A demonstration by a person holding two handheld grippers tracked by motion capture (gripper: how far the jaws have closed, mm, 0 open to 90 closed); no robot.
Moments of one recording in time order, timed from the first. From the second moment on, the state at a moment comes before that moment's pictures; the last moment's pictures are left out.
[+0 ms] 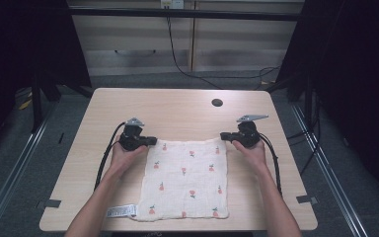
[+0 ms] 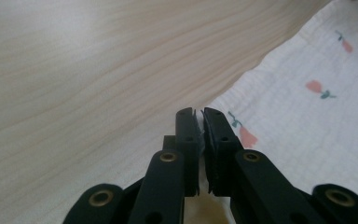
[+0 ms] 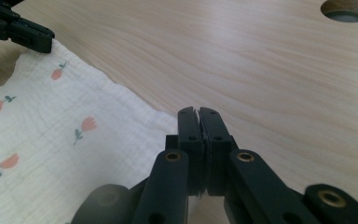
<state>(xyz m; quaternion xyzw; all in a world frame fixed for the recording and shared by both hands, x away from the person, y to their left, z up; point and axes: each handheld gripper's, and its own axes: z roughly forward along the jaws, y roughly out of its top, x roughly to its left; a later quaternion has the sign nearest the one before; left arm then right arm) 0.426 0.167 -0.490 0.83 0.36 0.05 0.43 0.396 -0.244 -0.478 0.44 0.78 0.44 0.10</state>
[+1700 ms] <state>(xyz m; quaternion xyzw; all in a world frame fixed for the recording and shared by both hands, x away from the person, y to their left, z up) 0.388 0.195 -0.396 0.80 0.29 0.11 0.52 0.353 -0.254 -0.386 0.36 0.76 0.53 0.15</state>
